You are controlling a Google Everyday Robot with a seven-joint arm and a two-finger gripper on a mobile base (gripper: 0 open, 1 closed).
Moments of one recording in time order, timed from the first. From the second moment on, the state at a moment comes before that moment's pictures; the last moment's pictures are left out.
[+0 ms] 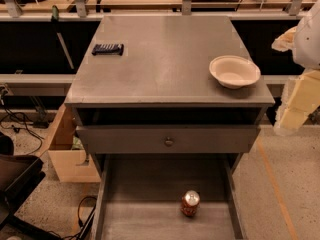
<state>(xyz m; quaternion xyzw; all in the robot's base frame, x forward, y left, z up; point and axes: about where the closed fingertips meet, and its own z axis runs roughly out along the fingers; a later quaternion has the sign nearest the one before) 0.438 -0.216 0.980 -0.60 0.78 -0.04 0.16</state>
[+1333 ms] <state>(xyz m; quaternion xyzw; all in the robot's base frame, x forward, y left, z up) 0.443 -0.222 0.864 -0.59 0.75 0.11 0.30</state>
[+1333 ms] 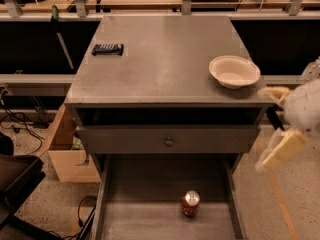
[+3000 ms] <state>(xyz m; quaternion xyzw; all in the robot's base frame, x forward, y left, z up) 0.402 -0.155 0.729 -0.58 0.67 0.20 0.42</state>
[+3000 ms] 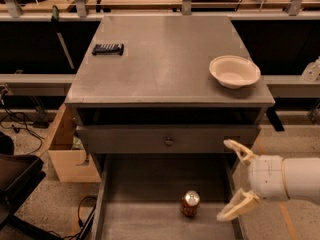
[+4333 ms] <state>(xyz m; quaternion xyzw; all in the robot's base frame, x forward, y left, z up) 0.414 -0.131 0.554 -0.60 0.62 0.29 0.41</state>
